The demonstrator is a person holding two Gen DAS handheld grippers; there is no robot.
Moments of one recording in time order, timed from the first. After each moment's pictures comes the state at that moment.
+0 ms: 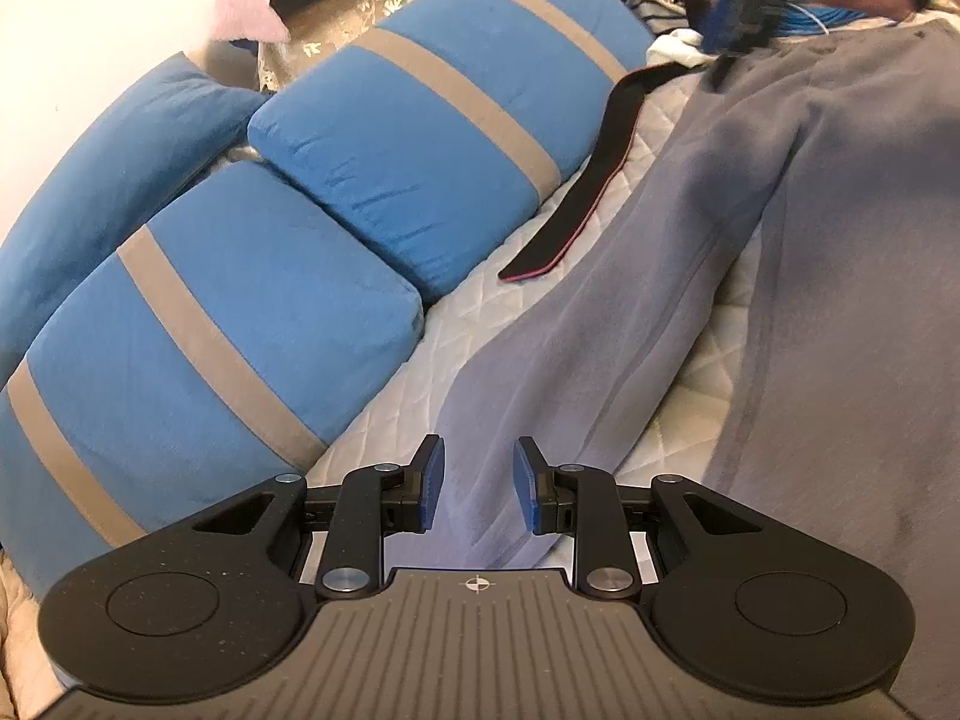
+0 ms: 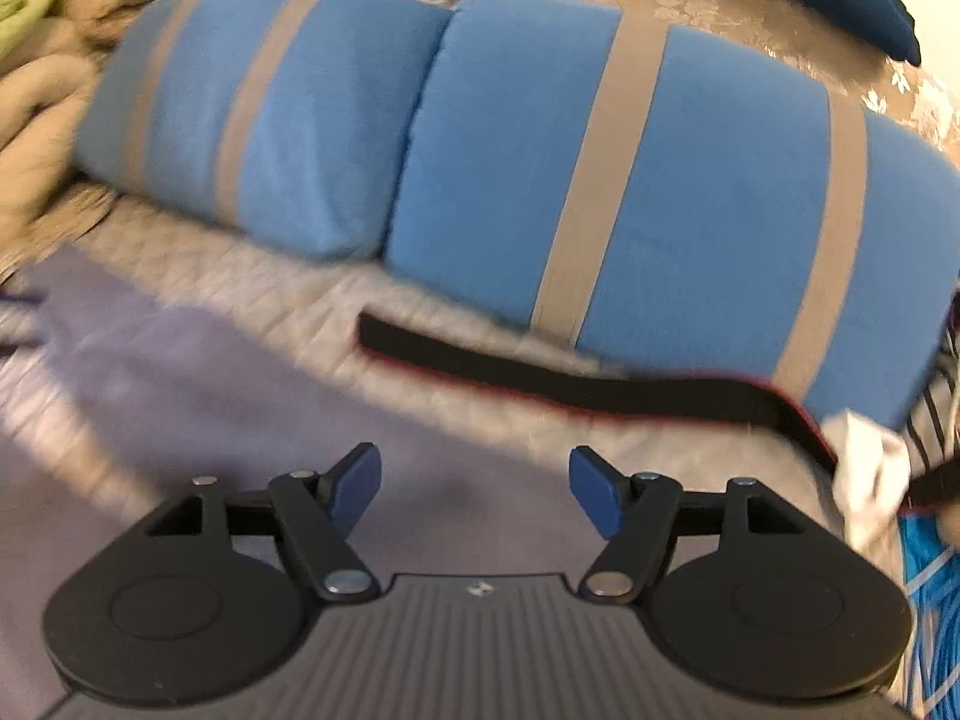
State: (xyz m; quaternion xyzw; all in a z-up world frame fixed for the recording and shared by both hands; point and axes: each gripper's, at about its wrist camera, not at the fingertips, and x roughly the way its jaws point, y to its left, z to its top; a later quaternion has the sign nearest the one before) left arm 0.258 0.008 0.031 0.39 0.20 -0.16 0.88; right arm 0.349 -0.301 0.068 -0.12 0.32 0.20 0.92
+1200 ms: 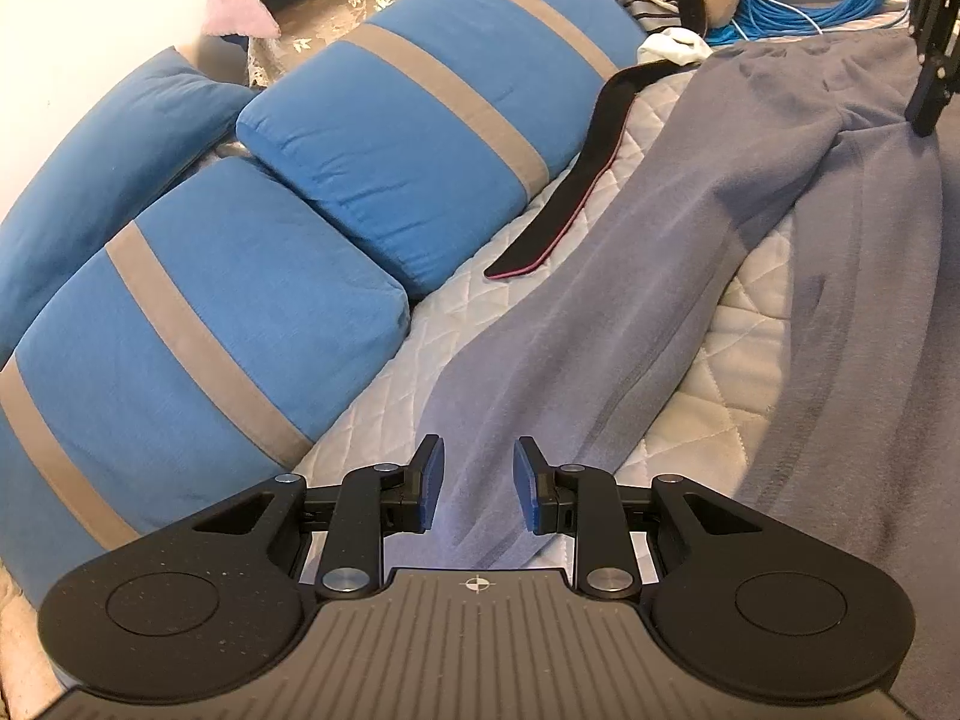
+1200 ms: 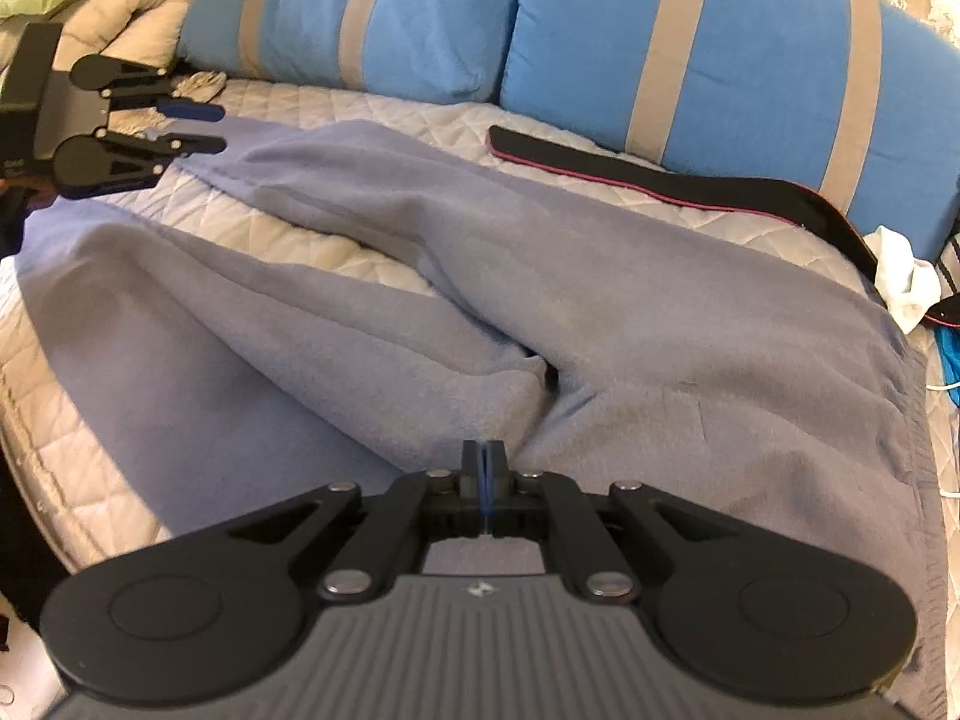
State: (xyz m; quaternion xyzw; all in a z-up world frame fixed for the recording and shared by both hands) left arm 0.258 0.006 0.030 0.39 0.21 -0.17 0.88; right arm 0.215 -0.301 0.037 -0.12 0.41 0.24 0.87
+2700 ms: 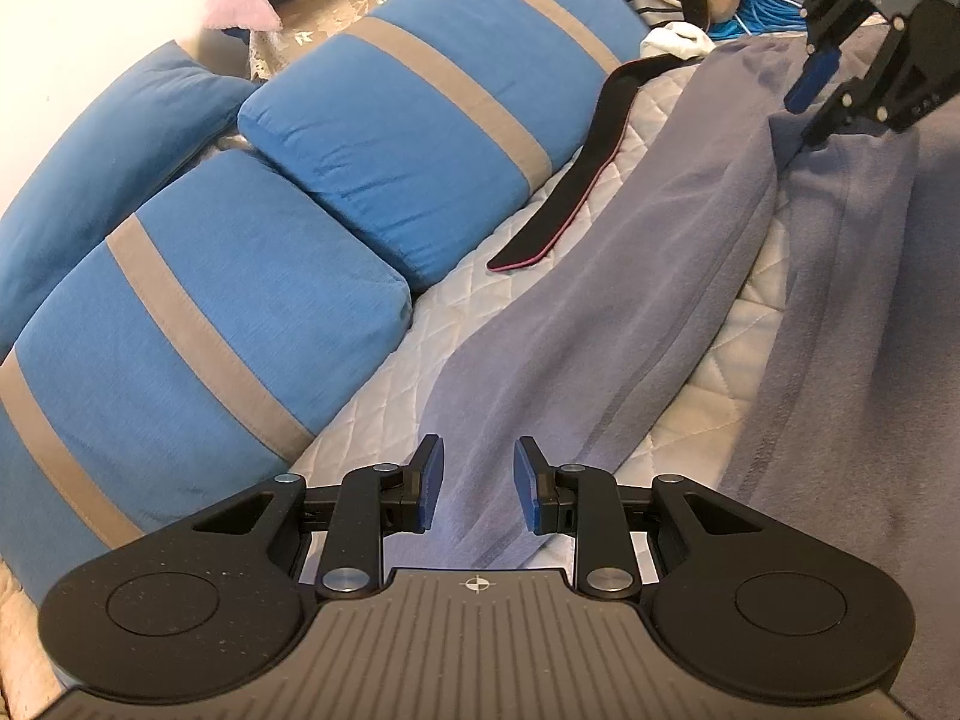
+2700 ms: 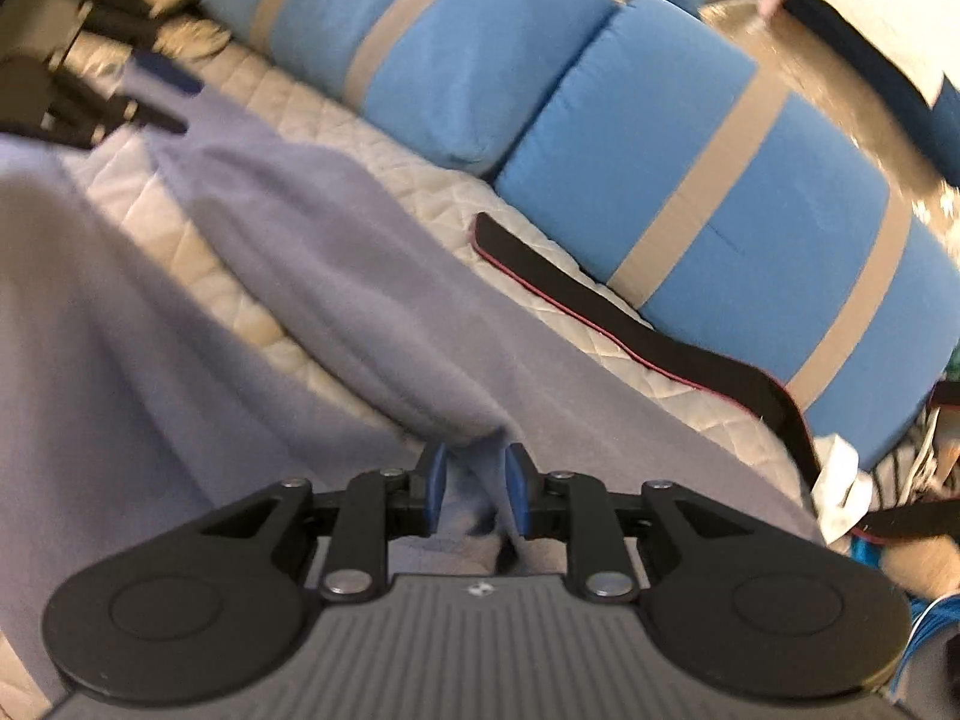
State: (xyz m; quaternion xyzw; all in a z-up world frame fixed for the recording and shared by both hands) left arm 0.260 0.010 0.029 0.39 0.22 -0.17 0.88; right arm 0.259 -0.234 0.029 -0.29 0.30 0.20 0.89
